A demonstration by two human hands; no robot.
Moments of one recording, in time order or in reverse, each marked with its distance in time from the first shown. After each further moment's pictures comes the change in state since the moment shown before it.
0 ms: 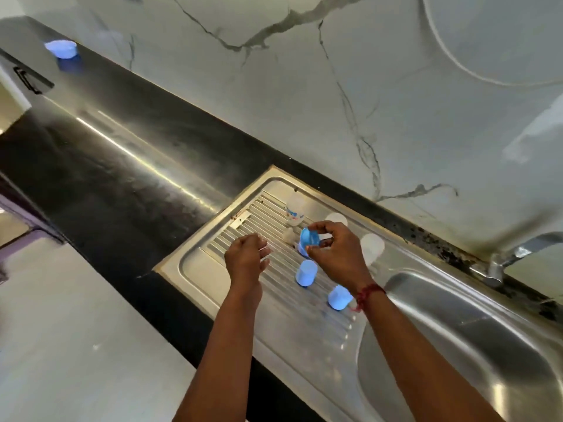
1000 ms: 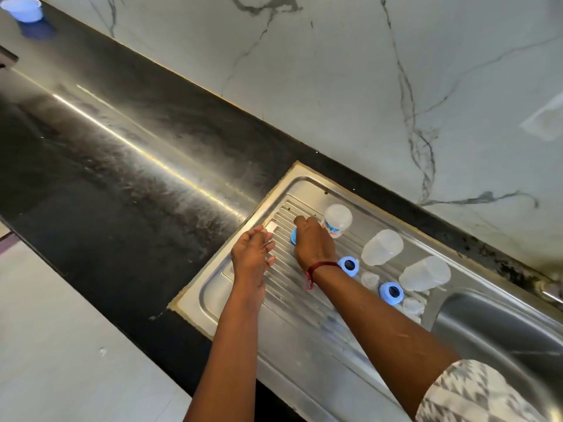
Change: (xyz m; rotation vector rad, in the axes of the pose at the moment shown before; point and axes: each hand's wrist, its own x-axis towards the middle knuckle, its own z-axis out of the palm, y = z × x) left_hand 0.125 0.032 -0.017 -0.011 -0.102 -0.071; right_hand 0.124 0.000 0.156 -0.668 -0.137 0.041
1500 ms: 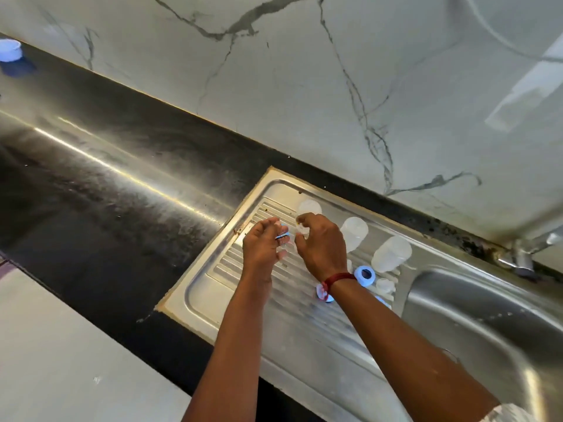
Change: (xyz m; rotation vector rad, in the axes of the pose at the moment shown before) left_hand -0.058 -0.002 0.044 0.179 -0.184 0.097; right_hand -0.065 0.032 -0.046 0.362 0.349 0.016
